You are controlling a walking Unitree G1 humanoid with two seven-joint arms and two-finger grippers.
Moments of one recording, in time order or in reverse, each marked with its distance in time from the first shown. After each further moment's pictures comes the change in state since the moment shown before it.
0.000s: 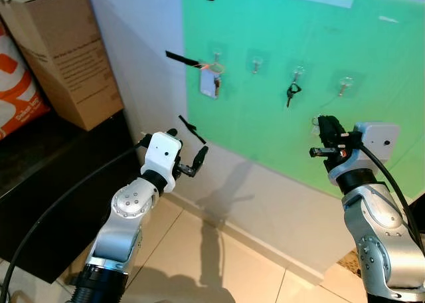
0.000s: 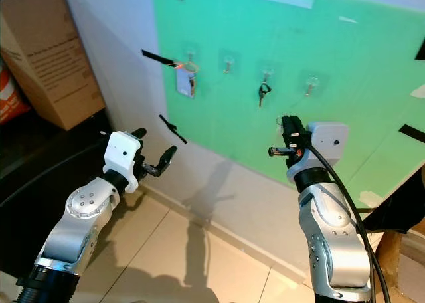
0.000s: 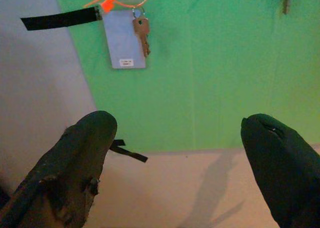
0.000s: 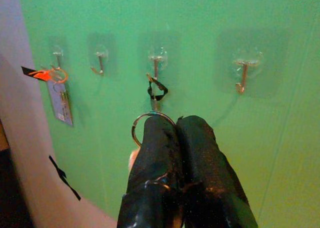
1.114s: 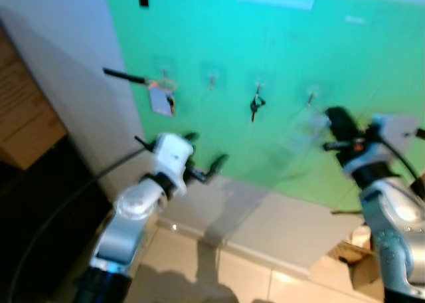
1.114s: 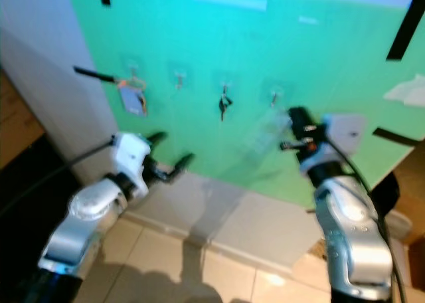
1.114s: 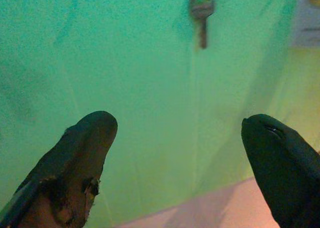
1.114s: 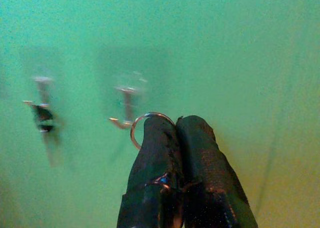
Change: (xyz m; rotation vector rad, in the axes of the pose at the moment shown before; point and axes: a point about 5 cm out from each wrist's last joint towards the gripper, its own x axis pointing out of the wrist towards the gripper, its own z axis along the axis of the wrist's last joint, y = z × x) left arm -0.002 -0.020 0.010 -0.052 -0.052 -0.215; right arm 0.000 -0.013 0.017 -0.001 -0.038 0.086
